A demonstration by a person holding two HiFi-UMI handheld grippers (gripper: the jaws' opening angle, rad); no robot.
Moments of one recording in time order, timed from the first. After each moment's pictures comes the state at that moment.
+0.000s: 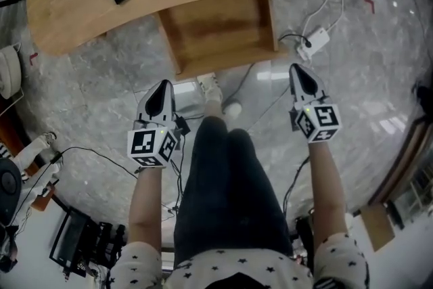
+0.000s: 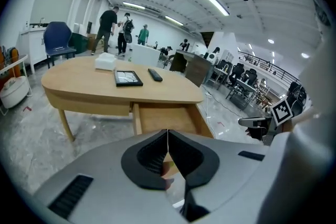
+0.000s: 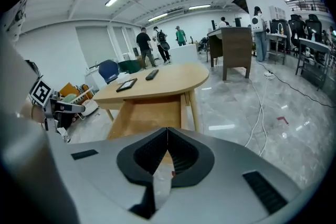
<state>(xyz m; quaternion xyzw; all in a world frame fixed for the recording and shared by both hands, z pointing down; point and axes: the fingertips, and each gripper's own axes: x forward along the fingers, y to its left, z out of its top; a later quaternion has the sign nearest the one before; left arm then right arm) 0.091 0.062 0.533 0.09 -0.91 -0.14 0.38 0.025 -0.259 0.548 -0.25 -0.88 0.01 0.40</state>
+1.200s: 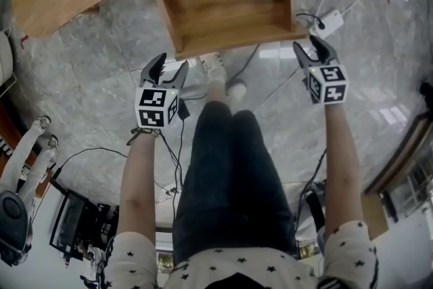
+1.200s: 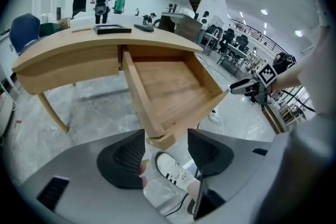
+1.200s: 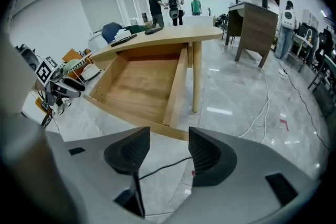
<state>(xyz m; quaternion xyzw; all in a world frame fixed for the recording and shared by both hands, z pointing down) 0.135 0.058 0.677 0.18 -0.83 -0.05 0.52 0.032 -0.280 0.678 -0.29 -0.80 -0.11 0.51</state>
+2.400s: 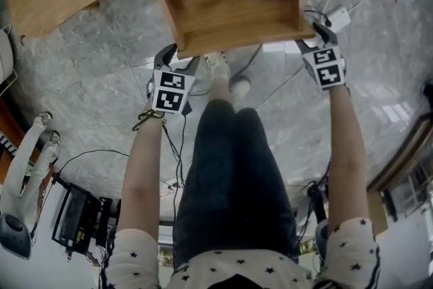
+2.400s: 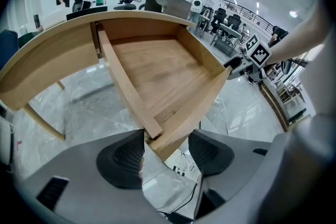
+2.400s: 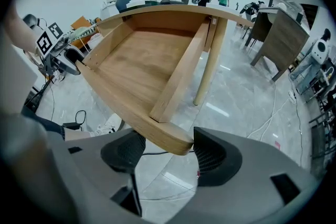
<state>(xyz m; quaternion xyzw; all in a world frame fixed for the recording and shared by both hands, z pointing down) 0.135 0.039 0.730 0.22 -0.79 0.02 0.57 0.021 -0.275 0.732 -0.33 -0.73 -0.24 0.54</state>
